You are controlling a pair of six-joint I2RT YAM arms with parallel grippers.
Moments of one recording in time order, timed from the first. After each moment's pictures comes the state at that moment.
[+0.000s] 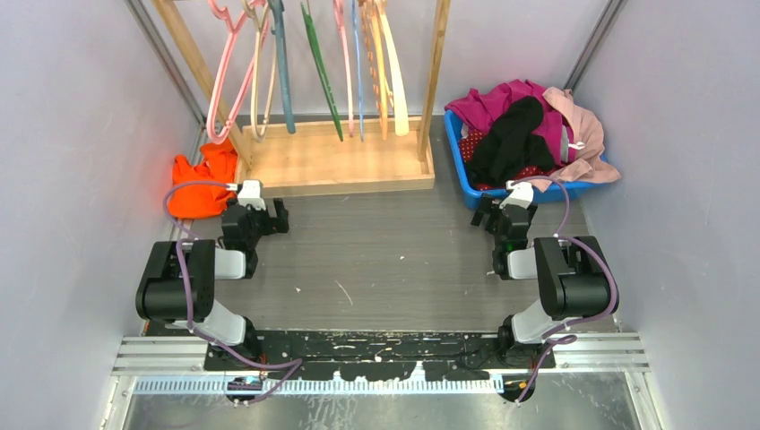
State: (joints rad) left arm 0.03 1.54 0.35 0.86 0.11 -0.02; right arm 0.01 1.55 0.32 0.89 0.20 0.14
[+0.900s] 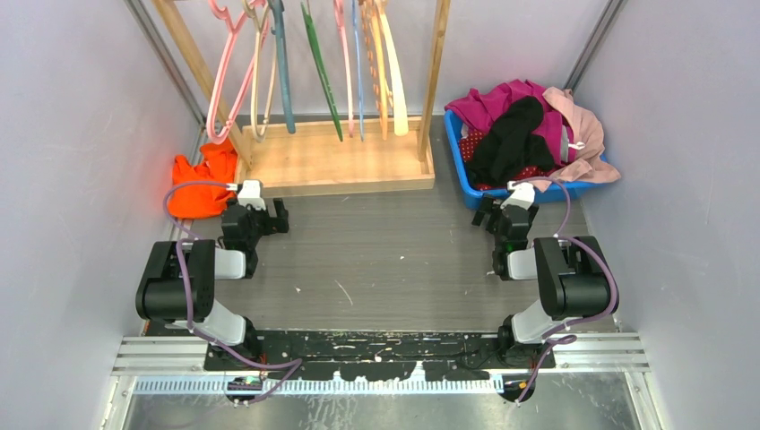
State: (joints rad) left arm 0.03 1.54 0.35 0.86 0.11 -0.02; right arm 0.01 1.55 0.32 0.89 0.21 0.15
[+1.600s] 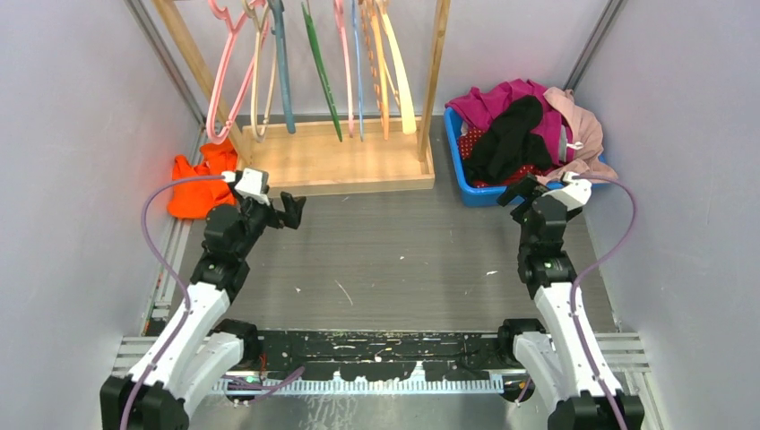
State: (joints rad) left arm -0.20 0.82 0.49 0.25 0.14 -0.03; right arm 0.01 0.78 0.53 0.01 0.37 0.45
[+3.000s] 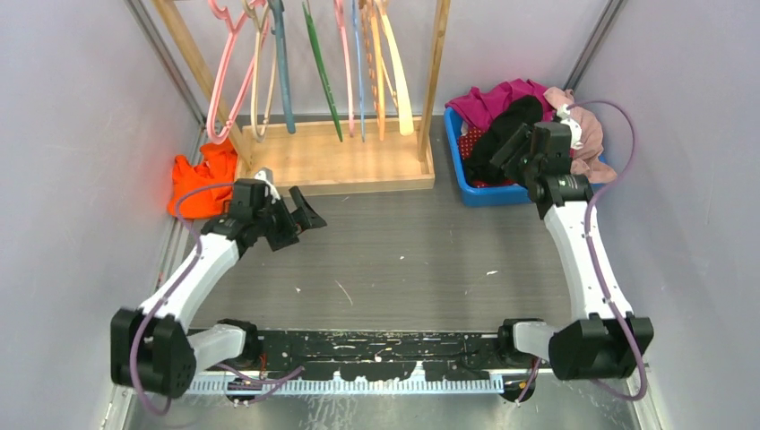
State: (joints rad) left arm -0.21 1.07 0.77 -0.51 0.28 -0.70; right arm 0.01 1.16 1.18 -0.59 0.12 0.60
